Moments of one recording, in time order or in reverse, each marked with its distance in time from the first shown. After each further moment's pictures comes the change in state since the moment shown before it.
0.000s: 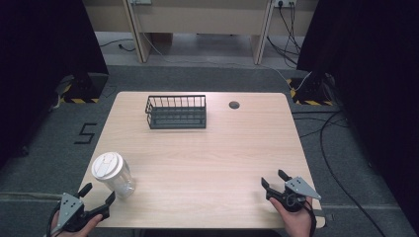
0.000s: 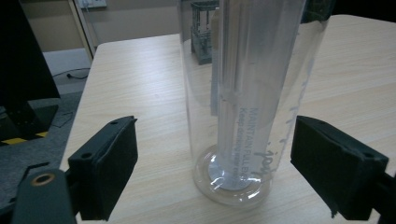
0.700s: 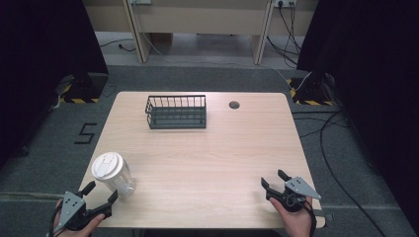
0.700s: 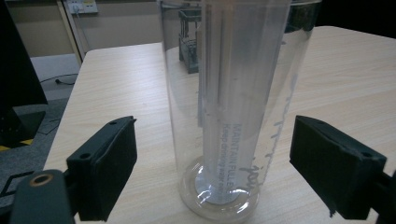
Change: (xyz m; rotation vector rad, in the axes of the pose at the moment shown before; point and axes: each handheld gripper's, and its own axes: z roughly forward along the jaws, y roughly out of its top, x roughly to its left) left arm -0.005 0.002 0.008 -0.028 -0.050 -0.023; right arm 0.000 0.000 0.000 0.003 0.006 -0.005
